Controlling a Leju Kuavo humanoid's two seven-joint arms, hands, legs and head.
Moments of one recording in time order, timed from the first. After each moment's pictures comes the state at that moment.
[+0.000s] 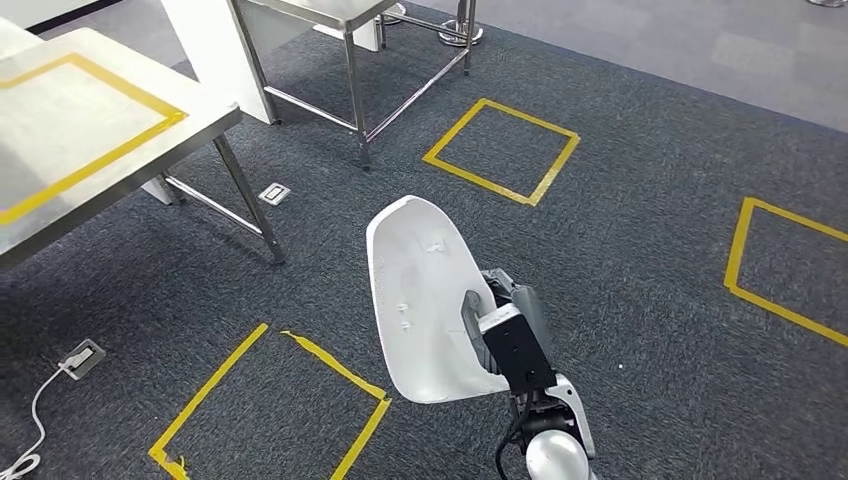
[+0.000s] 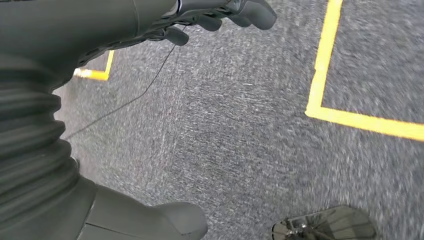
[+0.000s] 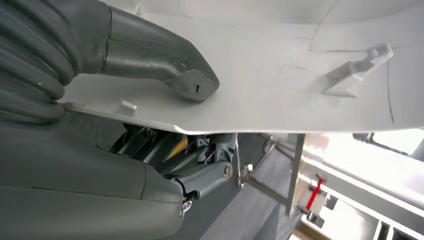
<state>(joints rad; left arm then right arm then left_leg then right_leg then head) -0.05 -0.10 0.61 -0.18 -1.10 0.02 0.06 -0.02 0.04 0.45 -1.51 0.43 -0.06 -0.27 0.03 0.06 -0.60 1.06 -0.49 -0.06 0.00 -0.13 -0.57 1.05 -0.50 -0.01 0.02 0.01</state>
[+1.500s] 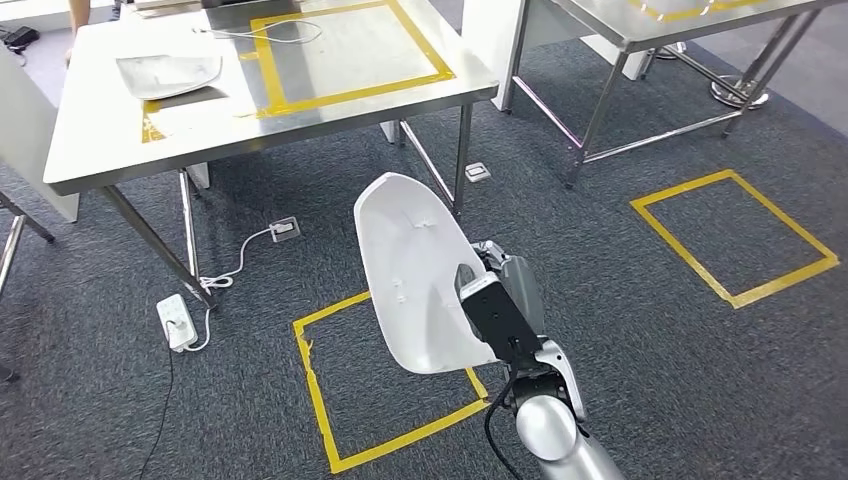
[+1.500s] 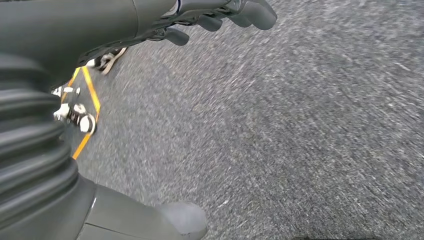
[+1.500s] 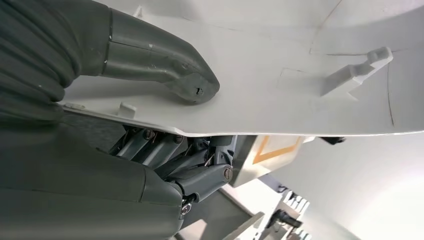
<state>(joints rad) -0.06 -0.09 0.64 -0.18 -1.12 0.03 0.08 -0.18 0.04 0.46 -1.40 0.48 -0.06 -0.23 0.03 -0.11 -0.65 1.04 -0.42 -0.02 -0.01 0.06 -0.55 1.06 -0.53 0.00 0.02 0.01</state>
